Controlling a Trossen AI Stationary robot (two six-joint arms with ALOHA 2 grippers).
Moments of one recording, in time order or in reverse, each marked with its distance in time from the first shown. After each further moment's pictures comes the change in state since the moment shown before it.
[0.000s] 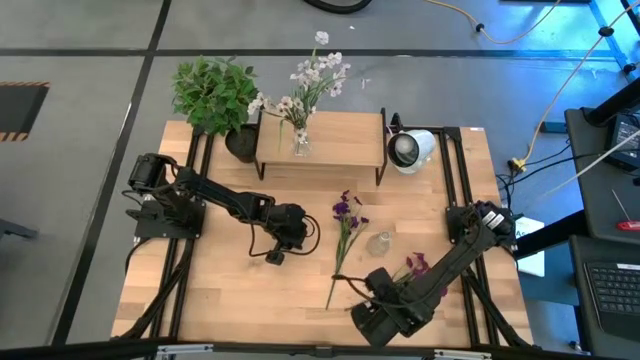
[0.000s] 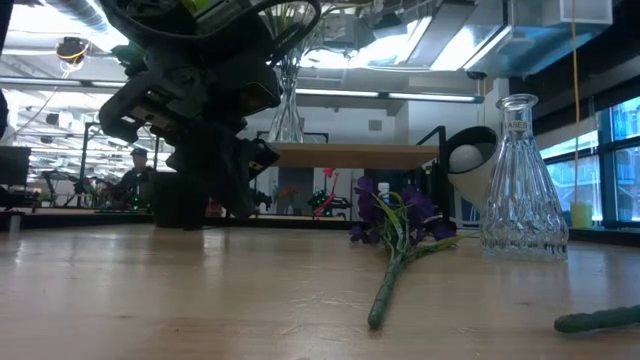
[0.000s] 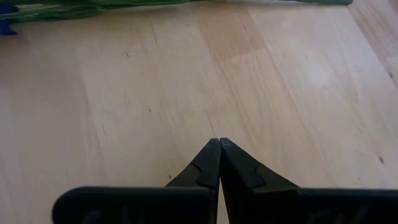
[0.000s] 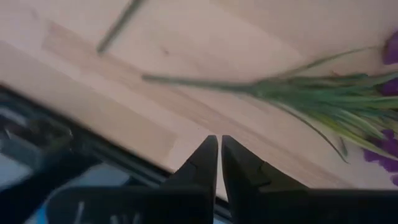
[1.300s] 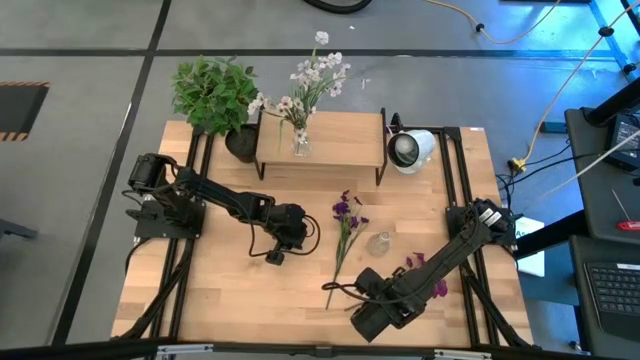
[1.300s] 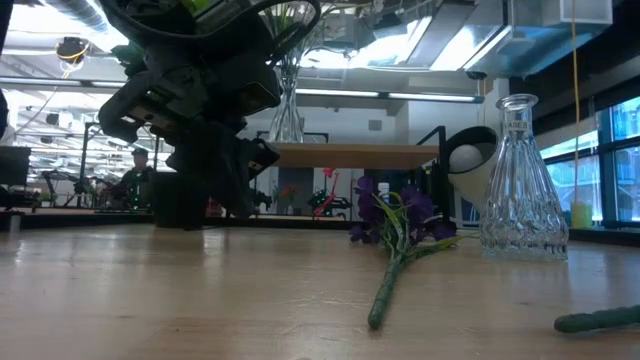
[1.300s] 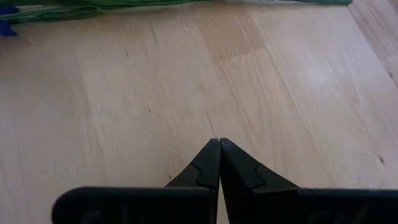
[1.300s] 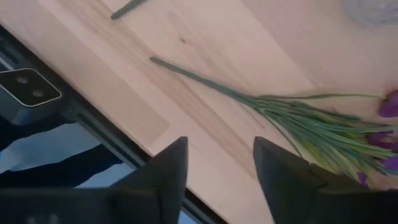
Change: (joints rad) left arm 0.000 0.000 0.000 0.000 -0.002 0.002; right arm -0.046 0.000 0.000 0.018 -0.060 -0.338
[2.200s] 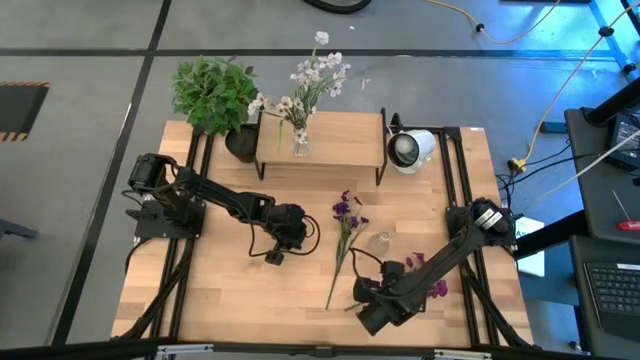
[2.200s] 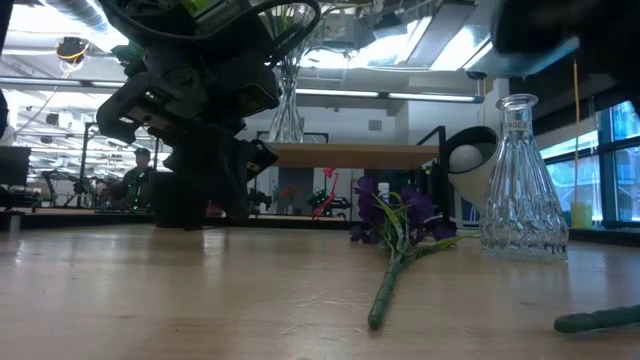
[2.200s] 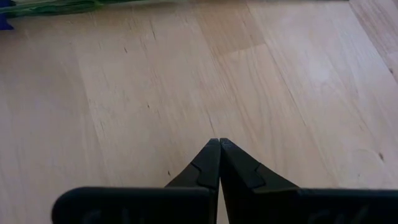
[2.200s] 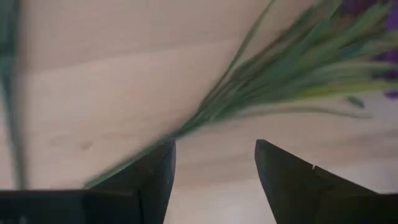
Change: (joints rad) left arm 0.000 0.000 0.000 -0.013 0.000 0.000; right arm 0.014 0.000 -0.258 0.109 -0.007 0.971
